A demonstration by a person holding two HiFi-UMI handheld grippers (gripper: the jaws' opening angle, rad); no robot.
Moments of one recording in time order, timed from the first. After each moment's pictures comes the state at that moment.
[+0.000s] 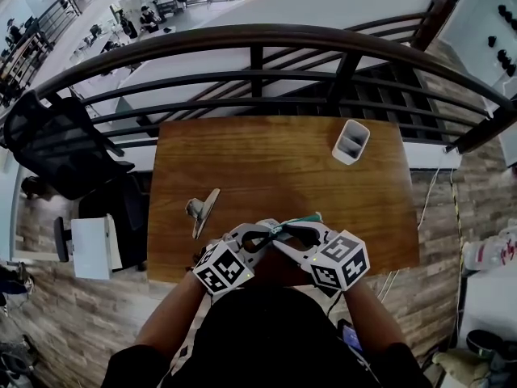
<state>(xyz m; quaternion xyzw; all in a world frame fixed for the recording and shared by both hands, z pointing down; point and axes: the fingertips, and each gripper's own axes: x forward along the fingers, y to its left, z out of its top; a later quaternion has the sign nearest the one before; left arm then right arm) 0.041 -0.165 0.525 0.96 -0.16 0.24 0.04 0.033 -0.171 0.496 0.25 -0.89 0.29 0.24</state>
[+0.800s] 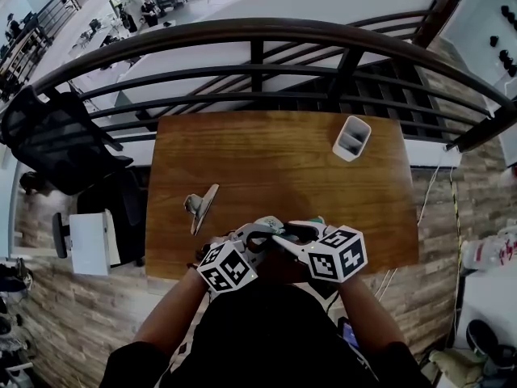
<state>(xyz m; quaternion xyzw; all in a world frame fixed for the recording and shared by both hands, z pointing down) 0.054 -0.155 0.536 0.96 -0.13 0.26 0.02 0.039 -0.173 0.515 0.28 -0.85 0.38 0.24</state>
